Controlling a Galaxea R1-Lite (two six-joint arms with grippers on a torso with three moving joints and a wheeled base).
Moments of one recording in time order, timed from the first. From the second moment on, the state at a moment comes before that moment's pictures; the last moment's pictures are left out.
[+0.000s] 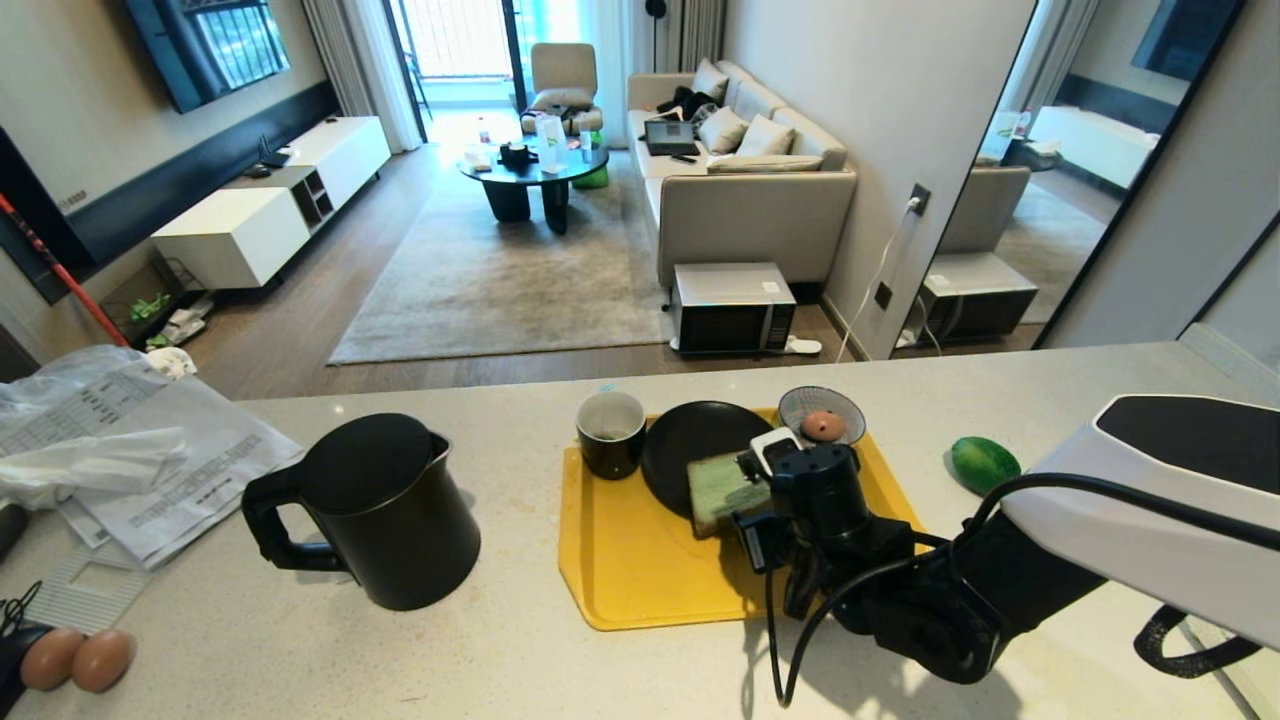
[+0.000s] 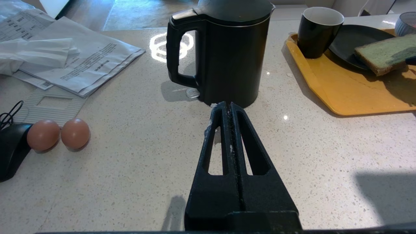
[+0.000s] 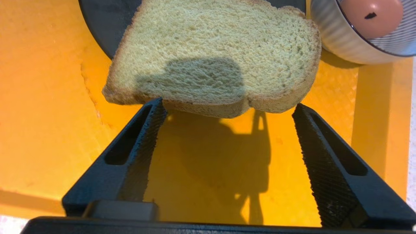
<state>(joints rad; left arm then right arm) 0.00 0.00 0.00 0.00 0.00 0.00 0.63 2.19 -0.91 -0.75 -0.46 0.01</state>
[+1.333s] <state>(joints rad) 0.00 0.00 0.00 0.00 0.00 0.00 0.65 1.64 -0.61 -0.75 -0.52 -0.11</state>
